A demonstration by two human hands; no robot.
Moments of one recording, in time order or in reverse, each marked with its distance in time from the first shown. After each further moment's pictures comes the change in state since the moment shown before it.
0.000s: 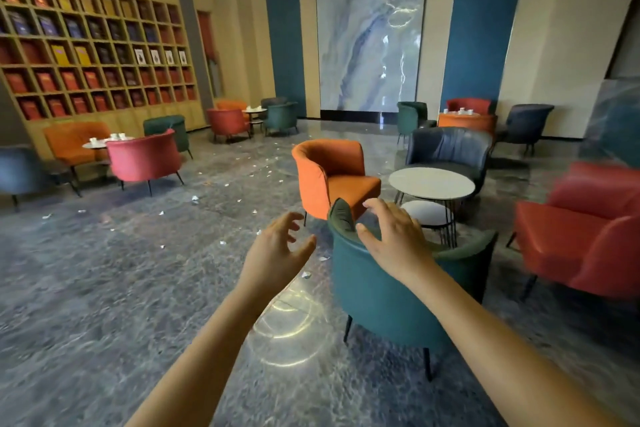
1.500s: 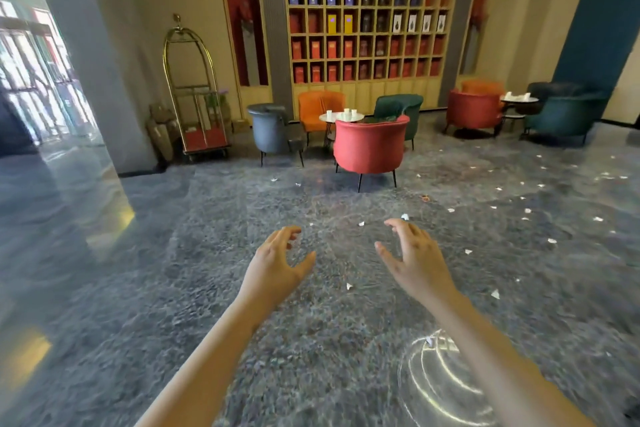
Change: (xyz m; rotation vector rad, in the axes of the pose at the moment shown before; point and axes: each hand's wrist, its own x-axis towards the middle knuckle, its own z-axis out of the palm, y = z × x) left_hand 0.646 -0.908 -0.299 0.396 0.382 -0.569; right_hand 0.831 -0.405 0.894 0.391 -0.421 -0.507
